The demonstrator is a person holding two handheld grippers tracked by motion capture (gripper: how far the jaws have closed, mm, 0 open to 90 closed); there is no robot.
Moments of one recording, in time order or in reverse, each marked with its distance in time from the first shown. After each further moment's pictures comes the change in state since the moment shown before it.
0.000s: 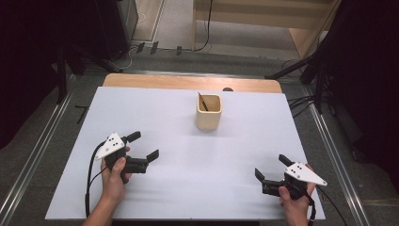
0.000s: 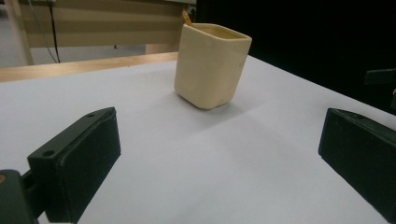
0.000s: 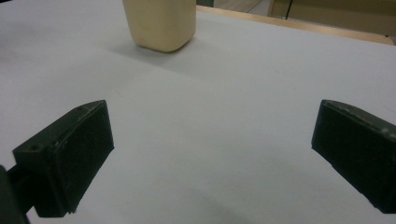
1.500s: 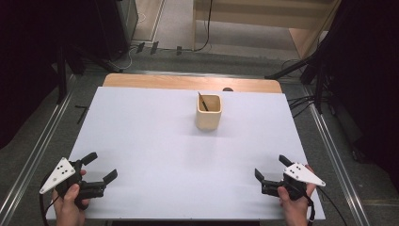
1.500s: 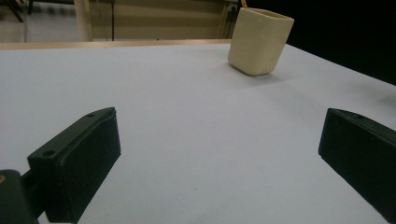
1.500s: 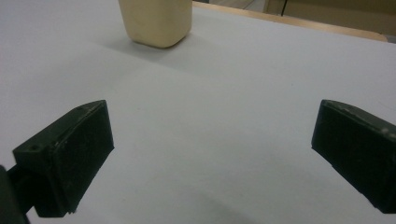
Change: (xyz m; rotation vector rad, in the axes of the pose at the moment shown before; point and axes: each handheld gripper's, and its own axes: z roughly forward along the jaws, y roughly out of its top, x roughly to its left) left arm 0.024 -0.035 -0.110 -0.005 0.162 -0.025; right arm 0.002 -0.002 0.001 0.009 -0.023 -0.004
